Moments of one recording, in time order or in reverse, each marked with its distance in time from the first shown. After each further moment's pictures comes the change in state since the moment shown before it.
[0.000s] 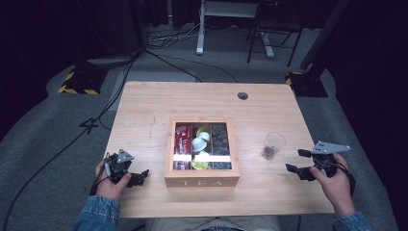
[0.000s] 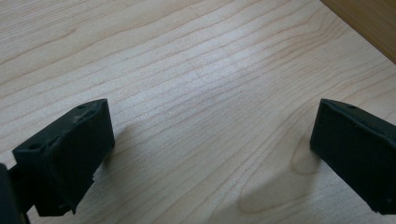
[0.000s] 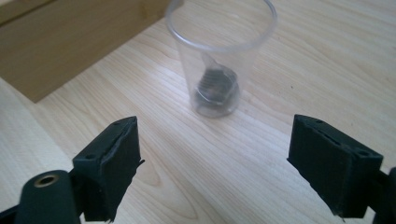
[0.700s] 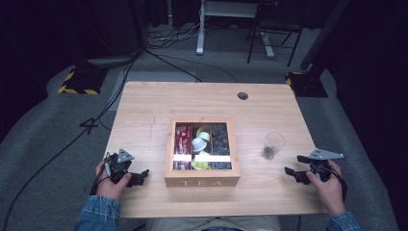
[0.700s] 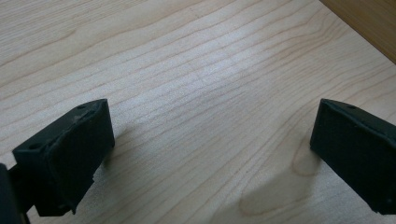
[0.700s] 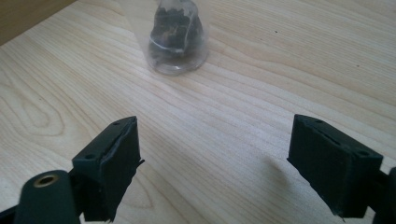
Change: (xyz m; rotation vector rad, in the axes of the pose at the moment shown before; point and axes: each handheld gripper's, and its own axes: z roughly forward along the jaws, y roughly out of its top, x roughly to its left) left arm 0.000 0.000 0.000 0.002 0.000 0.004; right arm -0.020 -0.049 0.035 -0.005 -0.046 0.088
